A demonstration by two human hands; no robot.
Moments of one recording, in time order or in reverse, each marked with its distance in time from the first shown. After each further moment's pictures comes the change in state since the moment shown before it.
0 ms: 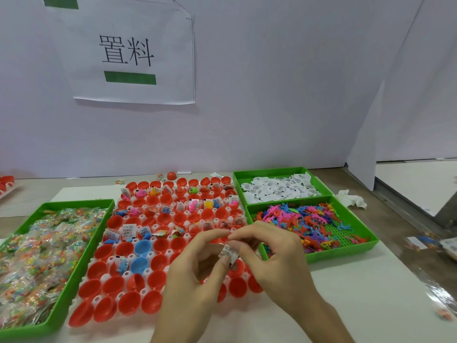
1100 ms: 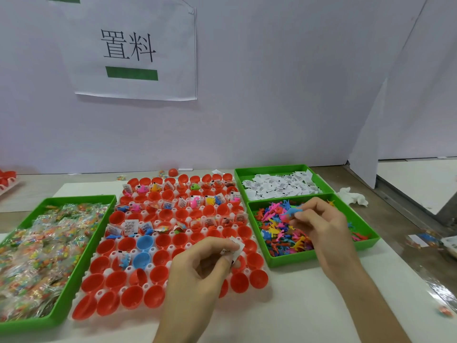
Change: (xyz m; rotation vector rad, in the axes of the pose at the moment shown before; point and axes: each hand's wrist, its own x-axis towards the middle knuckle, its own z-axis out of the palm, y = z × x) left_hand 0.000 0.000 0.002 -0.029 0.057 -0.017; right_hand 0.012 0.048 -0.056 0.520 0.276 0.621
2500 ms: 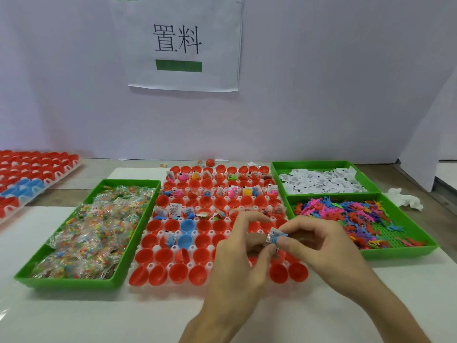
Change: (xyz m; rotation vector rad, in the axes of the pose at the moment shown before) left_hand -0.003 -0.003 -0.002 0.131 -0.066 0.121; right_hand -0.041 -0.011 0.053 -0.385 -0.529 -0.127
